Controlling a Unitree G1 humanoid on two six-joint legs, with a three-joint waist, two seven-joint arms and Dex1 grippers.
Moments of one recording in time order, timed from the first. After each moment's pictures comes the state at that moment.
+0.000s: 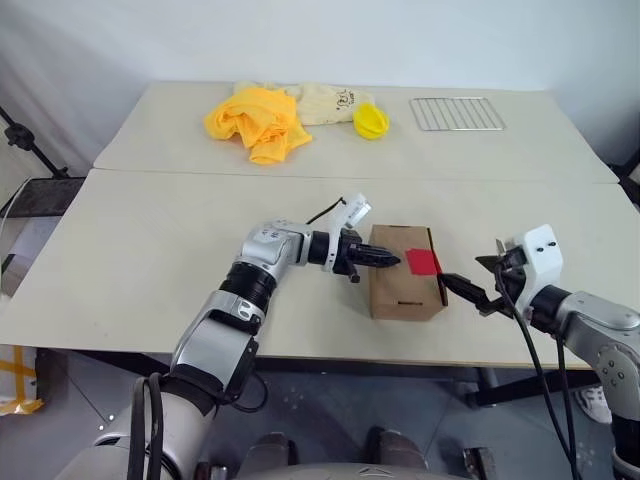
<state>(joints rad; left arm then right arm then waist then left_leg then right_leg) -1.09 0.09 -0.17 0.78 -0.27 0.64 -1.07 -0.18 -0.72 -0.31 -0.40 0.57 0.93 0.51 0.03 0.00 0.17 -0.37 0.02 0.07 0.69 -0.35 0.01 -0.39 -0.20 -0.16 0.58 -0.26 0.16</state>
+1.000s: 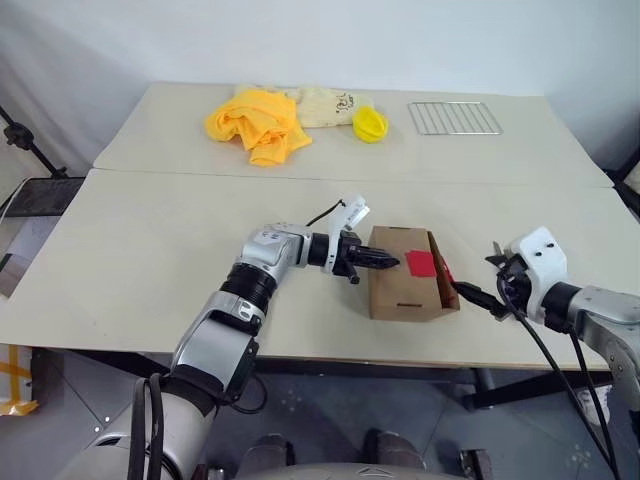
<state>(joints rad) -1.08 0.09 -0.17 0.78 -0.27 0.65 -1.06 -0.14 -0.86 -0.19 -0.26 0.39 0.73 0.64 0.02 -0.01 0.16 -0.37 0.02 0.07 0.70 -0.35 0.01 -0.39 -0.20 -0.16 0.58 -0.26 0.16</state>
